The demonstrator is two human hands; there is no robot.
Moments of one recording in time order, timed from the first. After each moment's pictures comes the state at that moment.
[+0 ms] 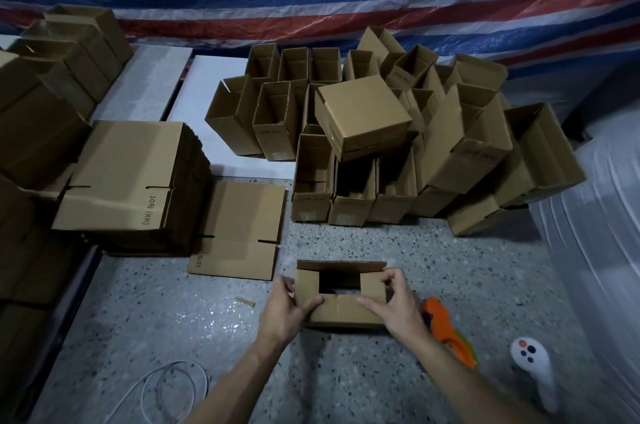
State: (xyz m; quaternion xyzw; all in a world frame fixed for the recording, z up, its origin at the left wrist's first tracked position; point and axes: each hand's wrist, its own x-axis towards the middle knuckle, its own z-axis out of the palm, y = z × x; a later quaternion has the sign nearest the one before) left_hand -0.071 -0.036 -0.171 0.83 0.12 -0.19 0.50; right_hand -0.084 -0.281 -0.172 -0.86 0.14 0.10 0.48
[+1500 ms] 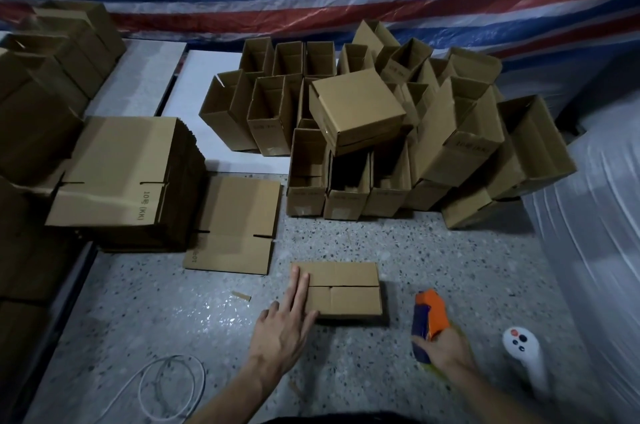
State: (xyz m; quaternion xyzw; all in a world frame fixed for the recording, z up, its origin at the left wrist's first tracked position) left_hand -0.114 -0.039 -0.169 0.97 -0.13 -0.17 0.14; right_hand -0.157 -0.375 -0.222 -0.85 0.38 0.29 0.22
